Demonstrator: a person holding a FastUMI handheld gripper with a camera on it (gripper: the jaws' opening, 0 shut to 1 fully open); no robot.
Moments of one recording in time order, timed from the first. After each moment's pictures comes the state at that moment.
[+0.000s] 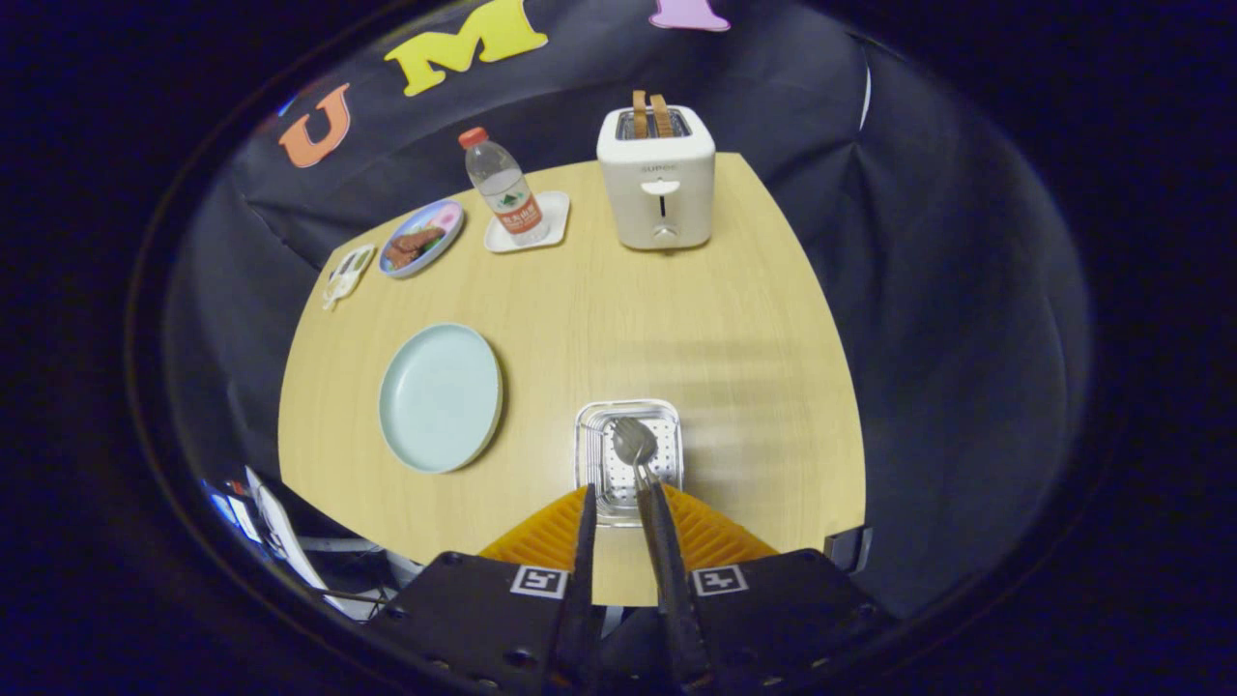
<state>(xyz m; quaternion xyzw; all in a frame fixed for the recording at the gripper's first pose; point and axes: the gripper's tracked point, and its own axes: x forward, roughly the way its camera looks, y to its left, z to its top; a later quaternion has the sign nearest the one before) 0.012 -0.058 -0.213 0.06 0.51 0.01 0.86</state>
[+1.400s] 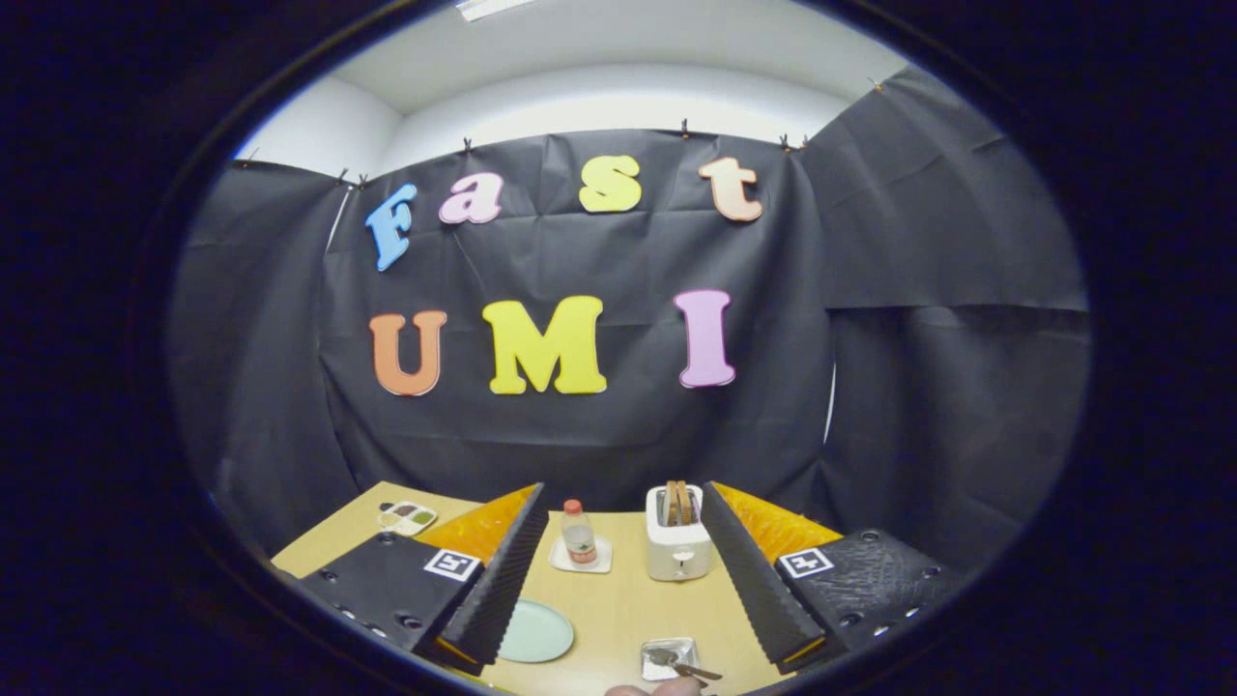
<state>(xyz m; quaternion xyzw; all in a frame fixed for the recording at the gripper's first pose) -0.011 -0.006 0.083 0.03 0.00 0.00 1.00</state>
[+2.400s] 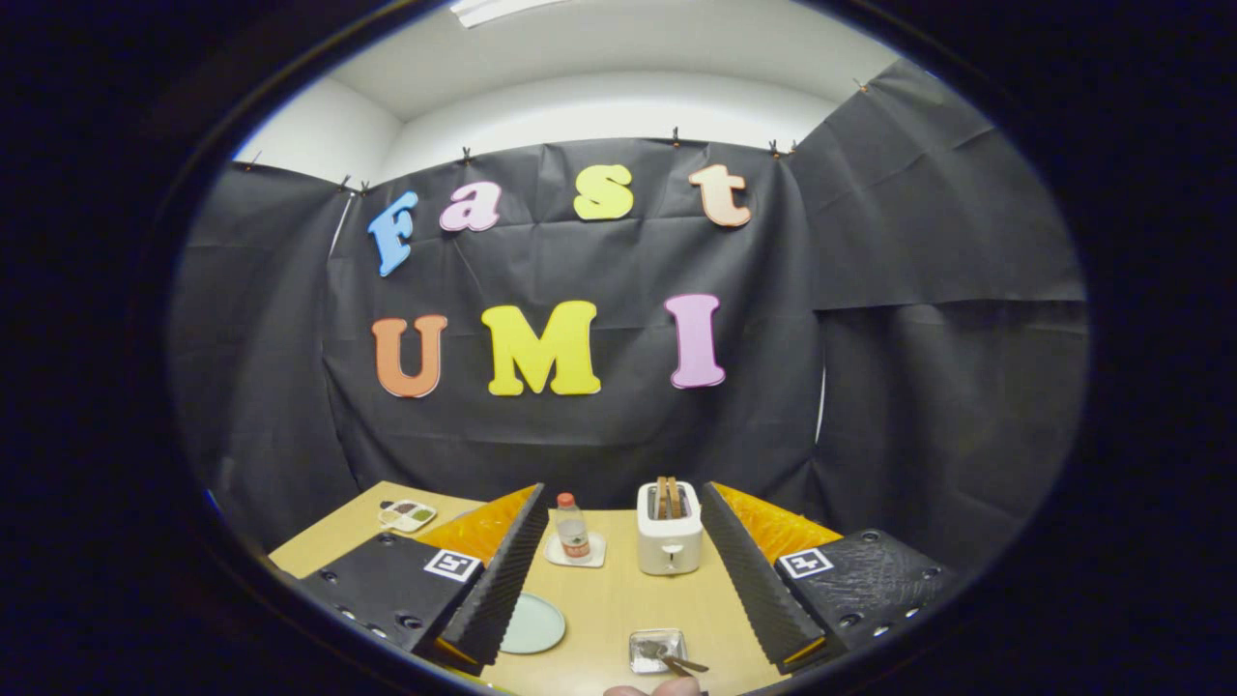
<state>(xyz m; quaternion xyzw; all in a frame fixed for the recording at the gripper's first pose) -0.036 -0.026 0.069 0.04 -0.01 0.00 1.00</state>
